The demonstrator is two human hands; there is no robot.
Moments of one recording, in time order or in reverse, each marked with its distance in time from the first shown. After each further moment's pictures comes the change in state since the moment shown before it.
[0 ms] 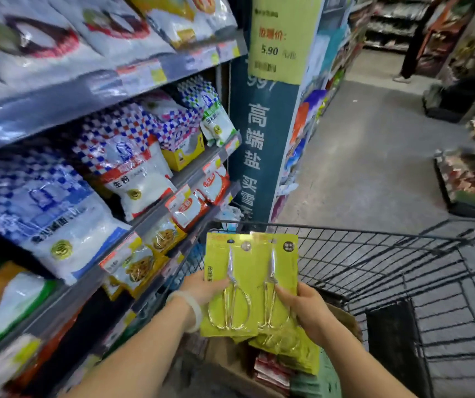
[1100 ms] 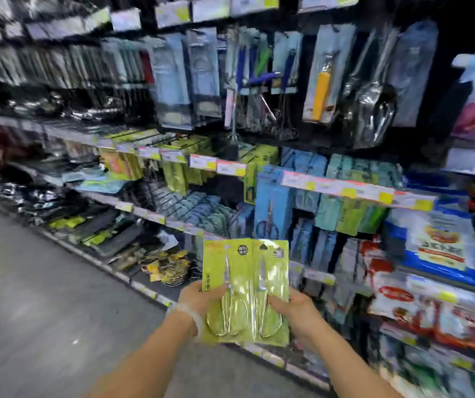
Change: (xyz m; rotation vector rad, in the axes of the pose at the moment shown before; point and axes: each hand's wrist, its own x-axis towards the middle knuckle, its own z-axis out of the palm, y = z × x) left_hand -0.720 -0.525 -0.242 -0.890 1.442 -0.069; right_hand -0.601 0.307 0.444 -0.725 -1.467 -0.240
